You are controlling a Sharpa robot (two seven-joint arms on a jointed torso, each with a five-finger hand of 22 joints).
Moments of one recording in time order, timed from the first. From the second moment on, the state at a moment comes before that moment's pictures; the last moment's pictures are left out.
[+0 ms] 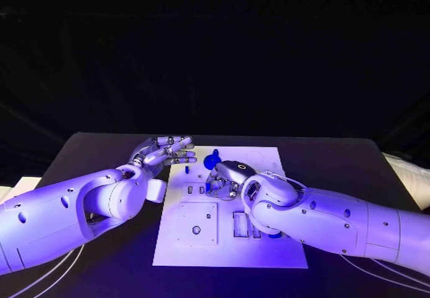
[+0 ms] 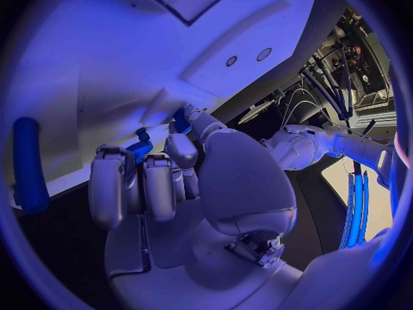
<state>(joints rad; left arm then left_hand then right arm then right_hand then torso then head) 1.15 -0.89 0.03 1.60 0.02 -0.36 0.36 1.42 -0.03 0.10 0.10 0.05 0.97 0.21 0.09 0.07 1.06 0.16 0.08 0.07 1.12 0.11 0.15 0.24 0.17 1.07 0.21 0.24 0.12 1.13 -0.53 -0.04 1.48 -1.55 -0.35 -0.35 1.28 -0.02 0.30 -0.01 0.14 1.09 0.11 0.12 0.09 1.34 0.02 1.06 1.17 1.46 -0.05 1.48 1.31 0.07 1.44 0.06 1.42 1.25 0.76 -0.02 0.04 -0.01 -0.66</state>
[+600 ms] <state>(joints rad) 1.15 -0.88 0.03 1.60 0.02 -0.36 0.35 1.42 -0.03 0.10 0.10 0.05 0.97 0.21 0.09 0.07 1.06 0.16 0.08 0.07 1.12 0.11 0.15 0.24 0.17 1.07 0.21 0.24 0.12 1.13 -0.53 -0.04 1.48 -1.57 -0.34 -0.36 1.24 -0.07 0.29 0.00 0.17 1.05 0.13 0.08 0.08 1.31 0.04 1.02 1.14 1.47 -0.04 1.47 1.31 0.07 1.44 0.06 1.42 1.24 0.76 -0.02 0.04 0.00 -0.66</state>
